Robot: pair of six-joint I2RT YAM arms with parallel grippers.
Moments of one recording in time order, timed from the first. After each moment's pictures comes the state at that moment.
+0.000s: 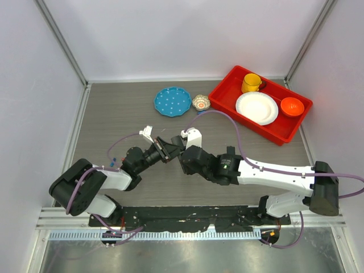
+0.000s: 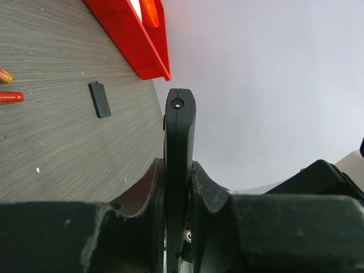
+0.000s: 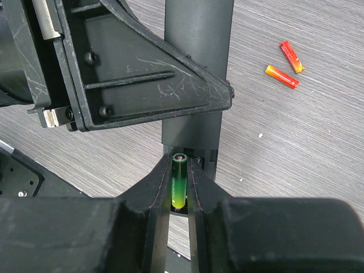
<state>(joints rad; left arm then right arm) -0.63 1.43 0.26 1.23 0.31 -1.29 1.23 1.32 1.01 -0.42 0.47 0.61</state>
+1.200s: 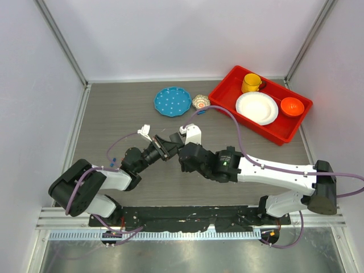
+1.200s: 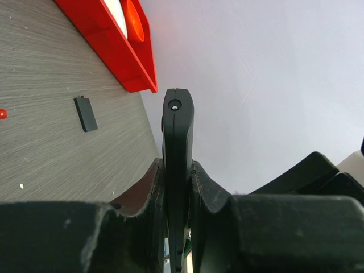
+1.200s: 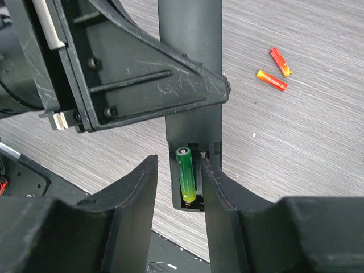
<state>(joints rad) -0.64 1.42 0.26 1.28 0.28 -1.31 1.24 1.34 1.11 -0.54 0.51 0.63</state>
